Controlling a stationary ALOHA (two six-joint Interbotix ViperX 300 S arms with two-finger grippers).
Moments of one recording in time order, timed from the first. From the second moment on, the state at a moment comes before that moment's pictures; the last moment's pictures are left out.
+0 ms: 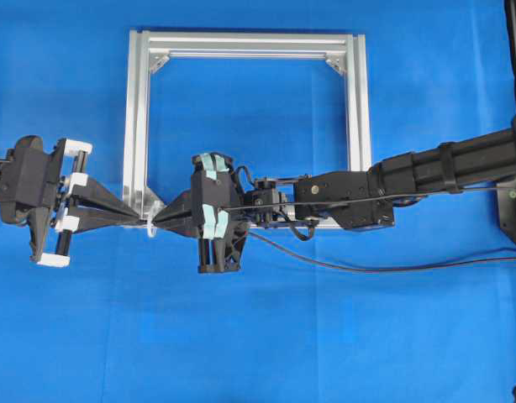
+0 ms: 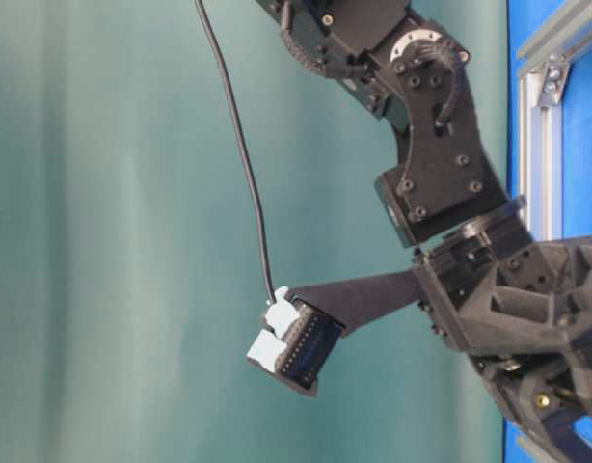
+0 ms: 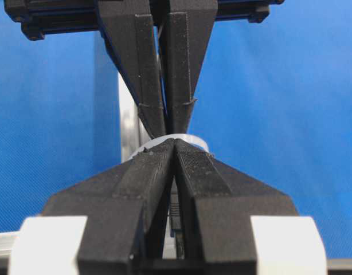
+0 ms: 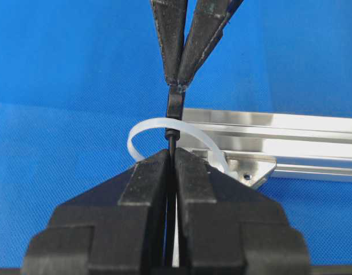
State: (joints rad) left arm -0.18 -0.29 1.29 -0.08 -0.66 0.01; right arm 0.08 0.45 0.31 0.06 -0.39 0.12
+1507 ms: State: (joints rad) left arm -0.18 -0.16 1.26 -0.08 -0.58 -0.01; right arm 0.08 0.45 0.31 0.05 -0.39 0.11
